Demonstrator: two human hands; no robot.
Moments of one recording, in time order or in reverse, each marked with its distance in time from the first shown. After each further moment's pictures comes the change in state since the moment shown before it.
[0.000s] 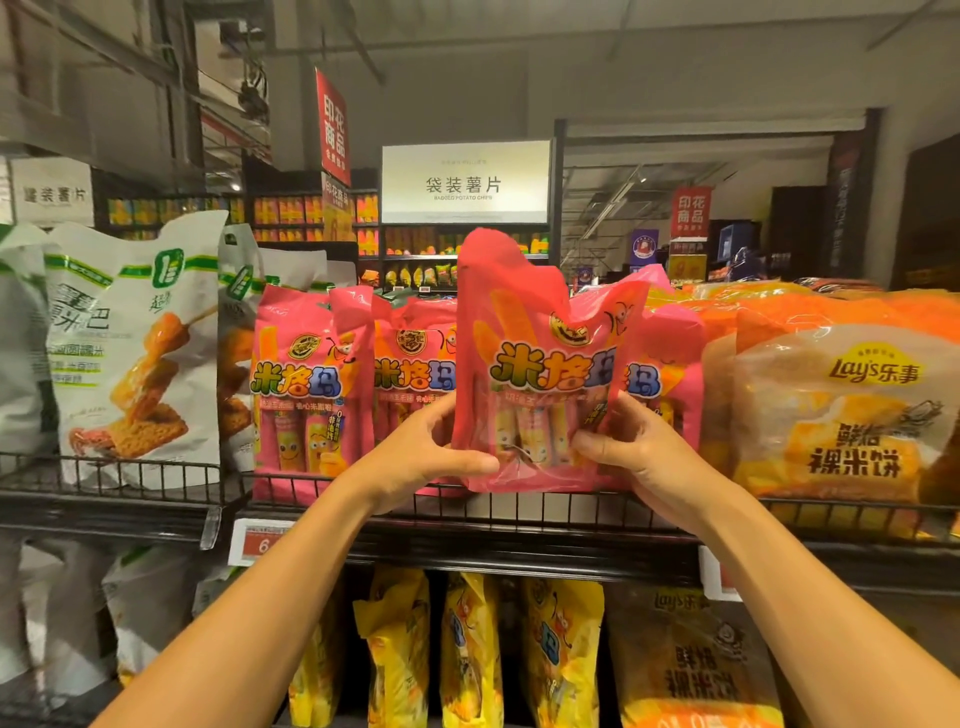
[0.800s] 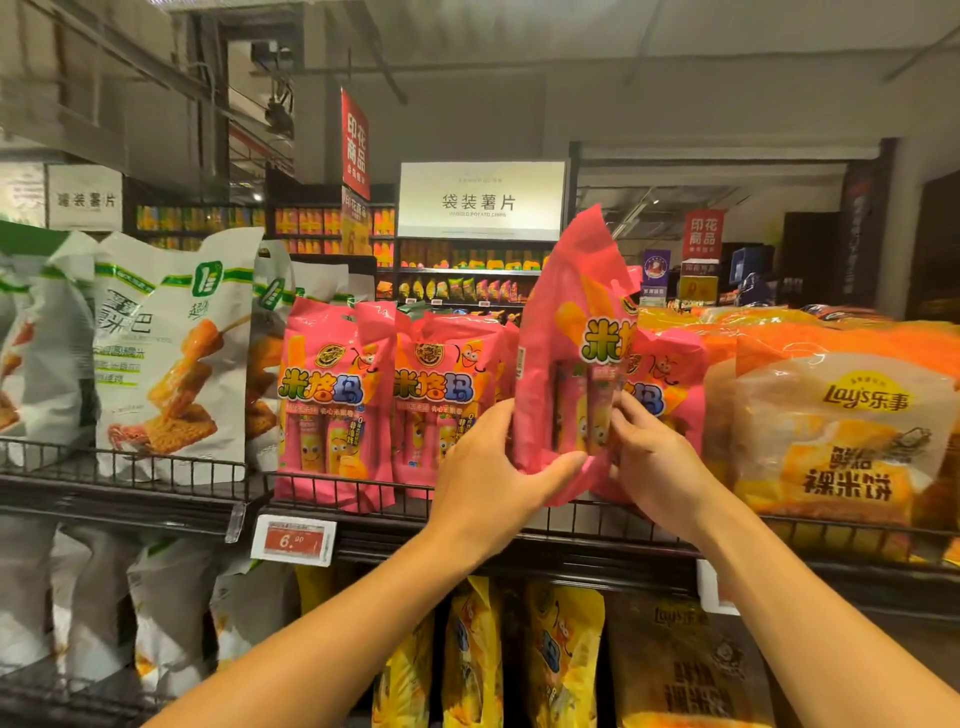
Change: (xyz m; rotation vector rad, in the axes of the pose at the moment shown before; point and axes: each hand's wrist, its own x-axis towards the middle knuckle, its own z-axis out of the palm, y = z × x) left_hand -0.023 0.039 0.081 0.460 0.534 0.284; right_hand 0.001 -0.015 0.010 0.161 0.044 0.057
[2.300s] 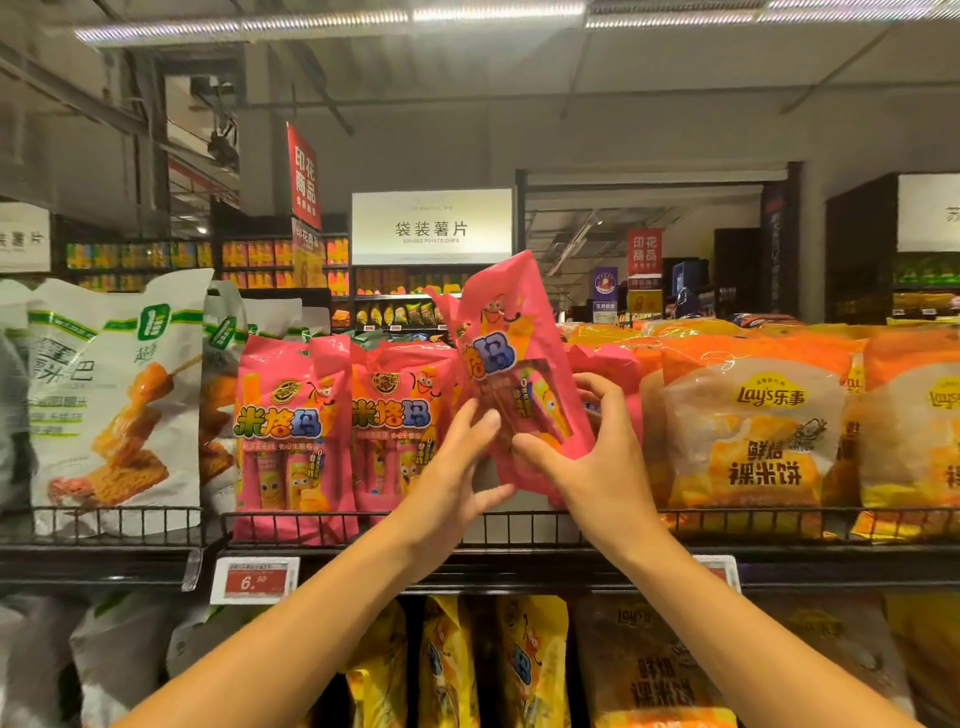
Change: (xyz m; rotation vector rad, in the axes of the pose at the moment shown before) left_hand 0.011 0.015 -0.011 -0.891 -0.409 -0.383; right_hand -0.047 -0.024 0.048 -0.591 0.434 -0.440
